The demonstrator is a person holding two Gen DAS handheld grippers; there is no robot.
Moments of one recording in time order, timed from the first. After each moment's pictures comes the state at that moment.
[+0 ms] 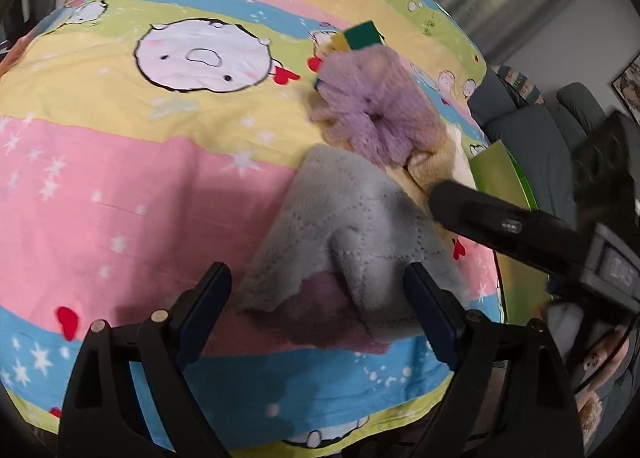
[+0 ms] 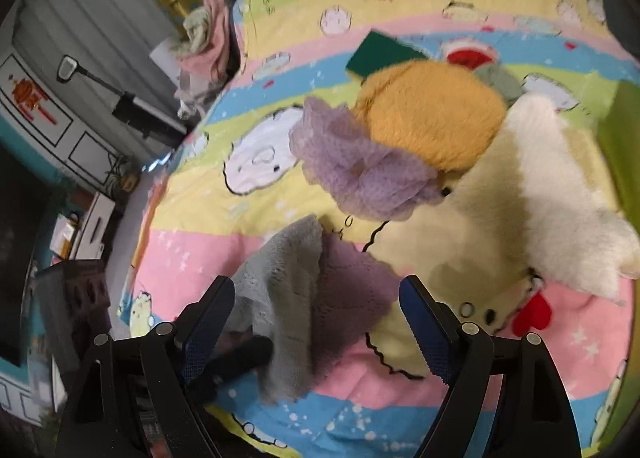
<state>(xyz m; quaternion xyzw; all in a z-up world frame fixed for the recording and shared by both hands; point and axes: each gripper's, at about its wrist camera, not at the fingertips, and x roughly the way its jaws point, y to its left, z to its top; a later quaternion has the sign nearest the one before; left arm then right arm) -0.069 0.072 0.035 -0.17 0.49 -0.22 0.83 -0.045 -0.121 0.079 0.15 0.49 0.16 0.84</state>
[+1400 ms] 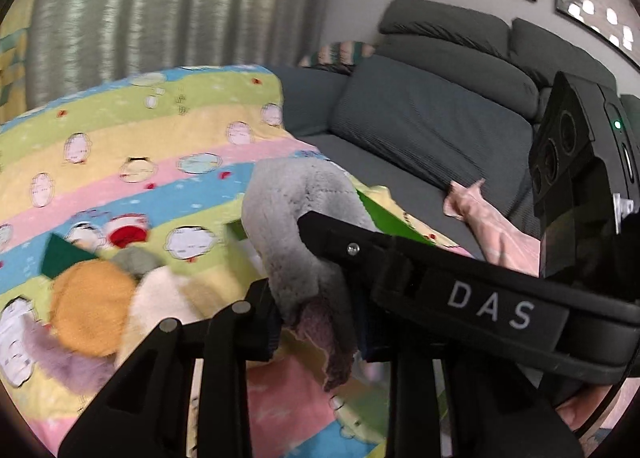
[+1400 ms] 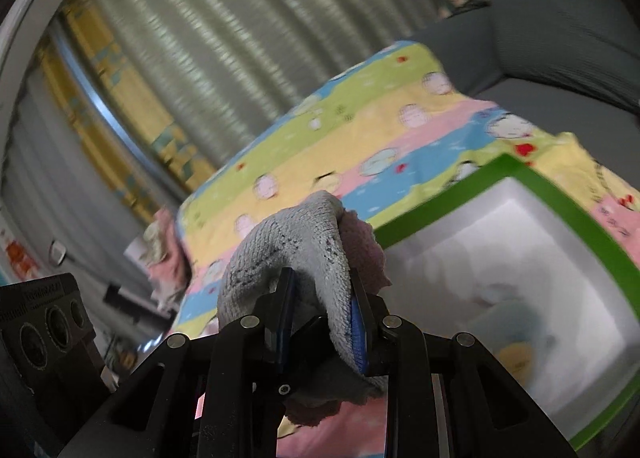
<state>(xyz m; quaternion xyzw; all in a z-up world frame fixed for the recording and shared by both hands) -0.089 -0.205 0.156 0.05 0.28 -0.43 0.86 -0.143 -0.343 0.163 0.32 0.23 -0.01 0.92</state>
